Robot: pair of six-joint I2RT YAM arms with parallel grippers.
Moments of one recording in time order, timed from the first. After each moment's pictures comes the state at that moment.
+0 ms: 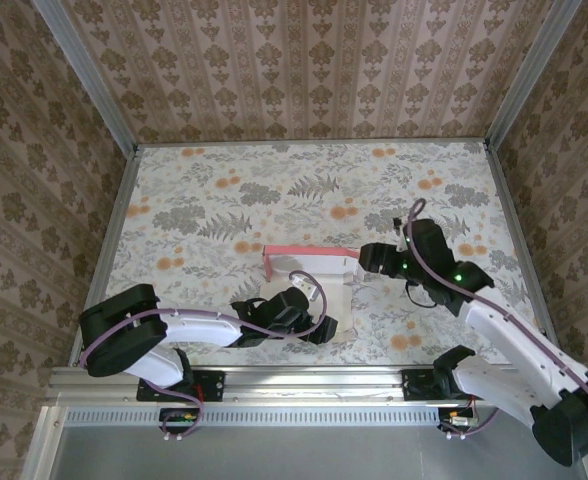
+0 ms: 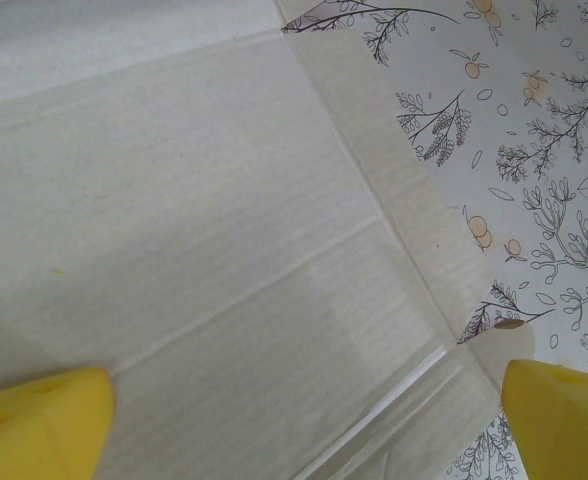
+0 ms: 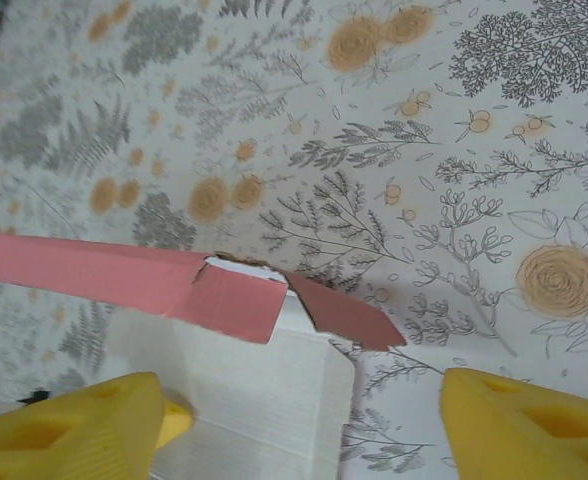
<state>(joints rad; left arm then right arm) -1.22 1.46 0.51 0.17 -0.06 -0.67 0.45 0.97 0.76 -0.56 -0.08 0.56</state>
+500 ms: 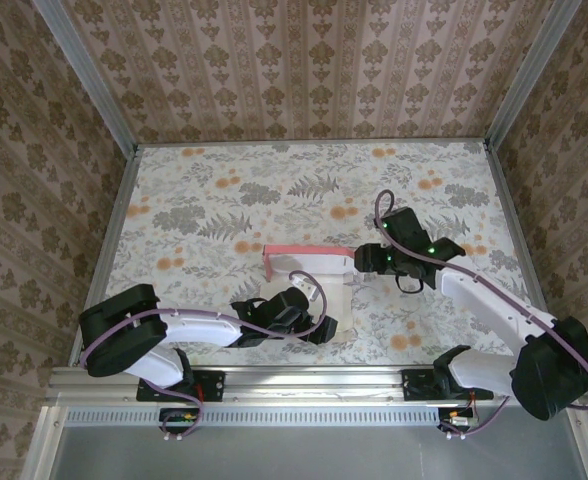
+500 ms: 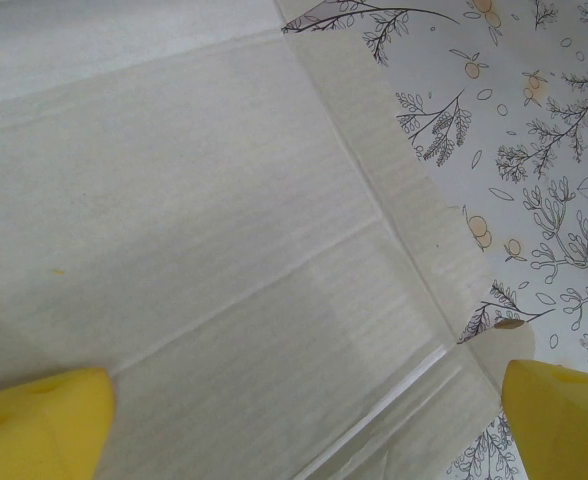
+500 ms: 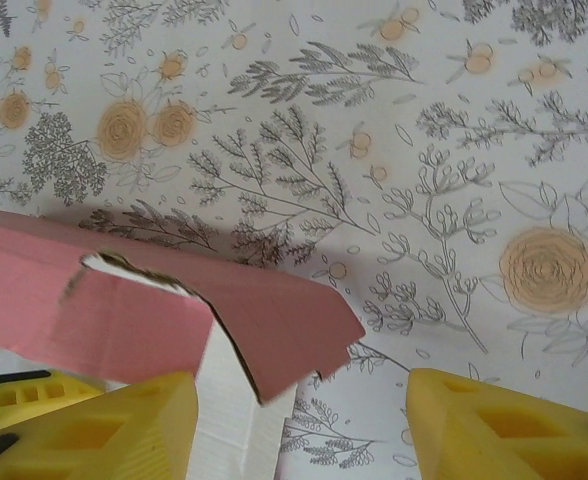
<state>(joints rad) -1.22 1.46 0.51 0.17 -0.06 -0.67 0.44 1.21 0.86 -0.61 -0.08 0.45</state>
